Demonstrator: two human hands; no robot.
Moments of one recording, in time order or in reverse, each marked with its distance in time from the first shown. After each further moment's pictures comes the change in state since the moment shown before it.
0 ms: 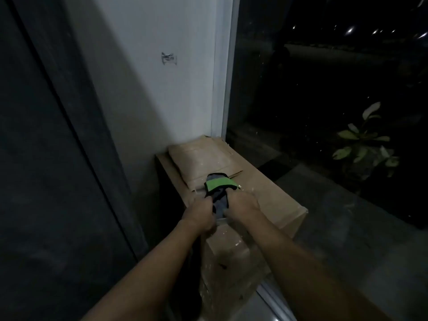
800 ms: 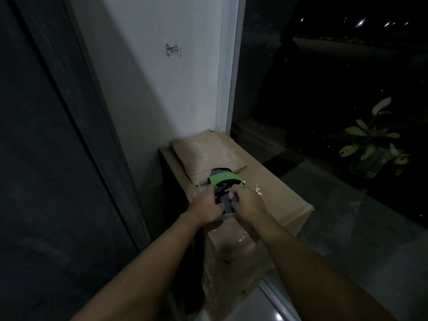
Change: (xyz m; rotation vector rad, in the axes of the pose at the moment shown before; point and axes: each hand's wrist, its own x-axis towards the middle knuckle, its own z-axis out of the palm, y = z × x) left_hand -0.005 0.007 -0.012 -0.347 0.018 -0.039; right_hand -0.003 0.018 0.023 0.431 0.168 -0.041
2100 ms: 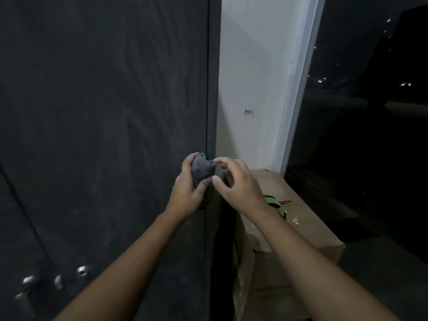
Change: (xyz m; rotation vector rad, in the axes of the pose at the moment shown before) left_hand -0.287 0.037 -0.121 -0.229 0.898 0.391; right_hand -0.185 -0.198 -0.140 0.427 0.203 -0.707
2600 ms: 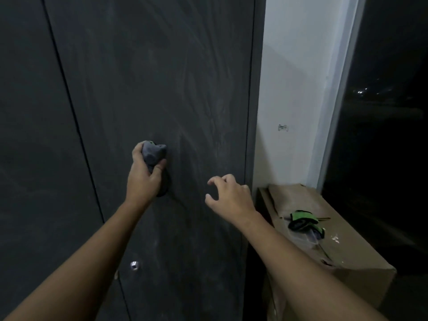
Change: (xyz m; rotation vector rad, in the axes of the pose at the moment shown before) left_hand -0.008 0.017 -0.182 0.238 0.393 -0.170; right_hand 0.006 -0.092 0.064 -0.354 -0.258 -0.038
